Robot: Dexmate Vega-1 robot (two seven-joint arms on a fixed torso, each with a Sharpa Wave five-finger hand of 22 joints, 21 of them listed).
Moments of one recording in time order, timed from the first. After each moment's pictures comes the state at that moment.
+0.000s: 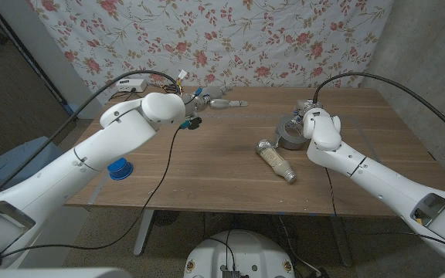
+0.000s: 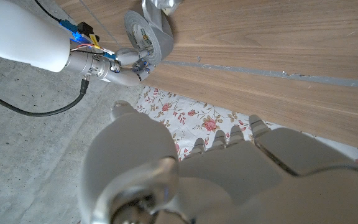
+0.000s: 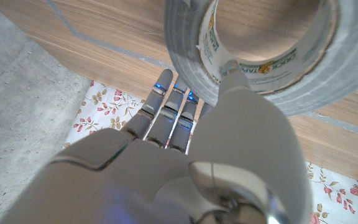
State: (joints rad) left arm 0.67 0.82 0.54 -2.31 -0.10 0.78 -0.20; left_hand 0.86 0.13 -0.31 0.12 0.47 -0.17 0.05 0.15 0.19 -0.17 0.21 0.18 0.23 -0.17 0.21 0.18 0.19 -0.17 0.21 0.20 0.23; right arm -0.59 -0.65 -0.77 -1.79 -0.93 -0.89 0.46; right_hand 1.08 0.08 -0.01 0.00 0.33 0.69 -0.10 0.17 0.23 0.59 -0.10 0.21 0.45 0.69 -0.07 0.22 0.88 0.35 -0.04 0.84 0.18
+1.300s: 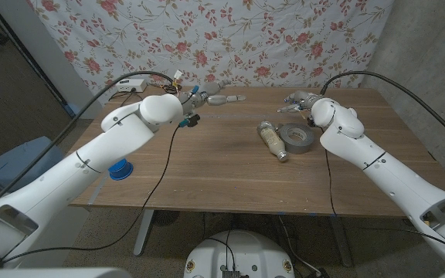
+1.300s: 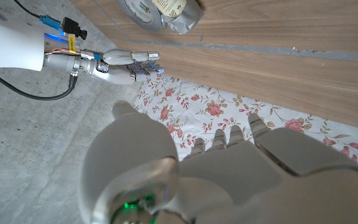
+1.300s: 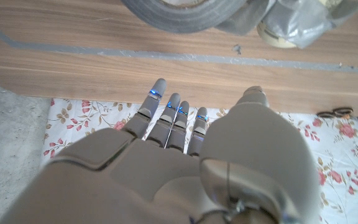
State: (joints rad) left arm 0.72 0.80 0.50 -2.20 -0.07 0.57 -0.15; left_hand 0.86 0.13 -0.31 0.12 0.47 -0.17 0.04 0.18 0.19 -0.17 0.21 0.21 0.23 -0.17 0.21 0.19 0.19 -0.17 0.21 0.25 0.23; right arm -0.70 -0.64 -0.51 -1.88 -0.60 -0.69 0.35; right_hand 0.90 0.05 -0.19 0.11 0.38 0.36 -0.06 0.20 0.20 0.33 0.02 0.19 0.36 0.33 -0.04 0.18 0.60 0.25 0.04 0.71 0.17
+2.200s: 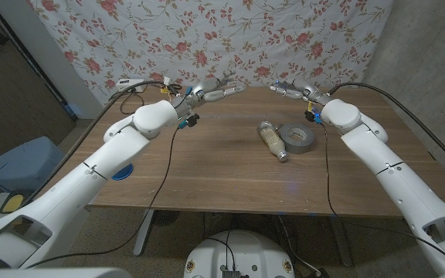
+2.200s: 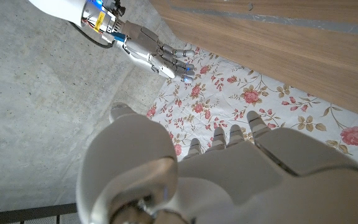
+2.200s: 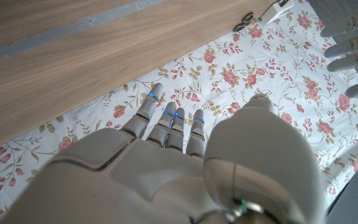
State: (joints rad) left arm 0.80 0.69 0.41 -1.93 -0.19 0.08 -0.19; left_hand 0.84 0.13 -0.31 0.12 0.43 -0.17 -0.03 0.22 0.18 -0.17 0.16 0.28 0.22 -0.17 0.21 0.22 0.18 -0.17 0.21 0.32 0.21; right arm -0.81 -0.54 -0.24 -1.73 -0.06 -0.15 0.21; right_hand 0.83 0.05 -0.22 0.13 0.38 0.32 -0.04 0.19 0.20 0.22 0.04 0.18 0.32 0.19 -0.03 0.18 0.50 0.19 0.04 0.64 0.17
